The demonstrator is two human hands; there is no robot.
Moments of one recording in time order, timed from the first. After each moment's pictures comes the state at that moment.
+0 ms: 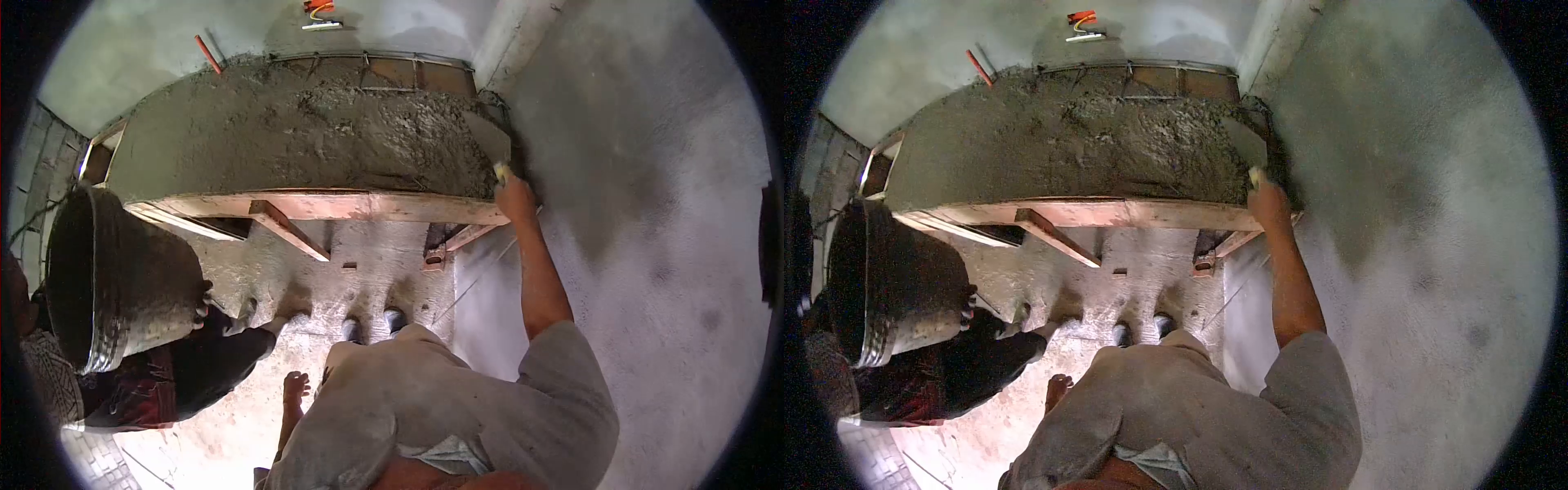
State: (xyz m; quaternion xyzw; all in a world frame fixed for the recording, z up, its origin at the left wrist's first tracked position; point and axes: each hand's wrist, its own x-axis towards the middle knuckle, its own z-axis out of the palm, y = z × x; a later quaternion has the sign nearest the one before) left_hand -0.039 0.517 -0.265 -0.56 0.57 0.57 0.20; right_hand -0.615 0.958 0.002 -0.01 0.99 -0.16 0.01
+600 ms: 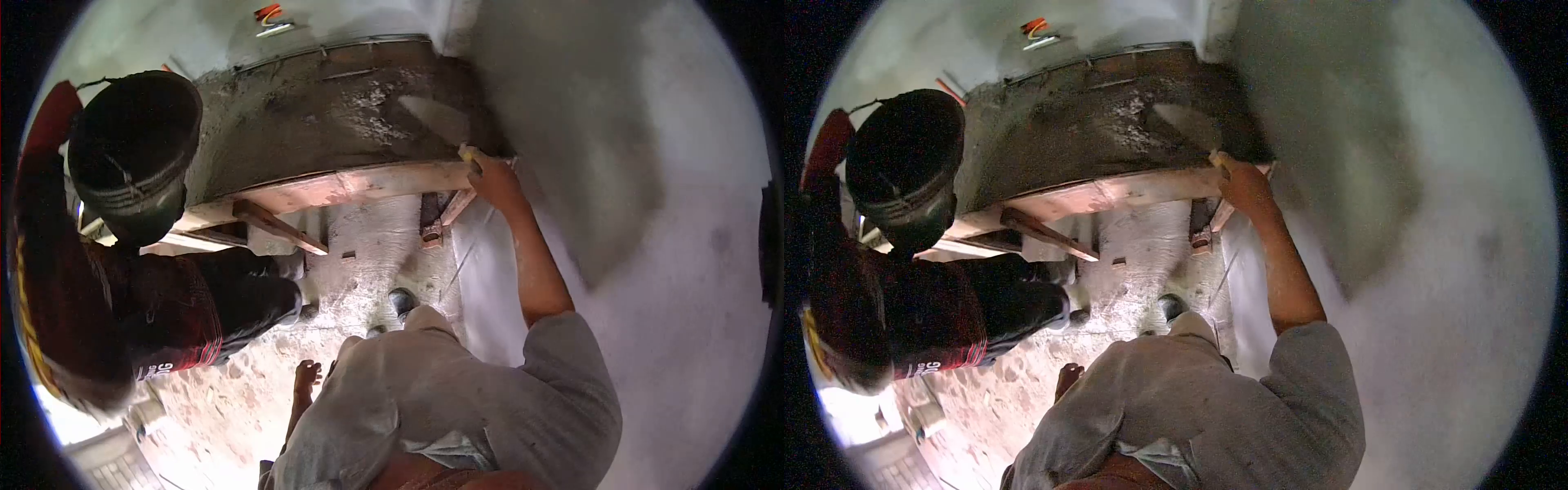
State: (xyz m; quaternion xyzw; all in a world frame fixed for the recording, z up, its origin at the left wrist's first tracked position) left_hand -0.027 0.533 -0.285 -0.38 0.74 0.51 0.22; right_hand -0.523 0.993 0.041 -0.10 0.96 -0.25 0.02
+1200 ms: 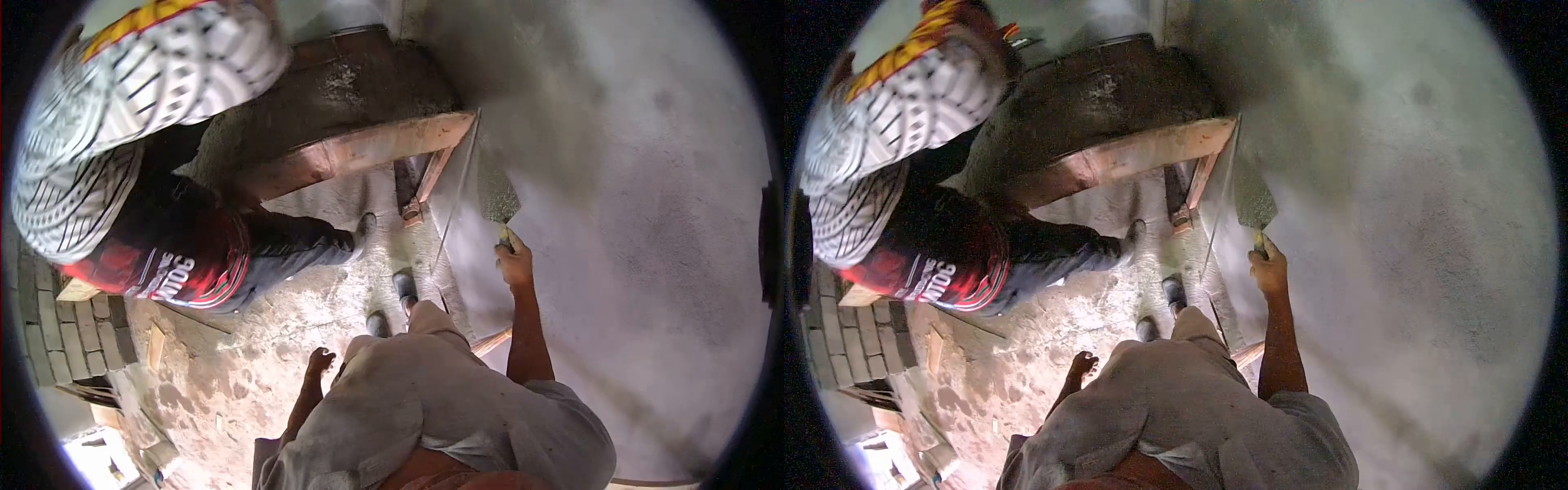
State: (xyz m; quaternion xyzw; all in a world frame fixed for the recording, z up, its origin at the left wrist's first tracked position) left_hand -0.003 0.507 -0.335 -0.33 0.72 0.49 0.37; right_hand -0.205 1.032 -0.048 0.24 0.76 -0.61 -0.03
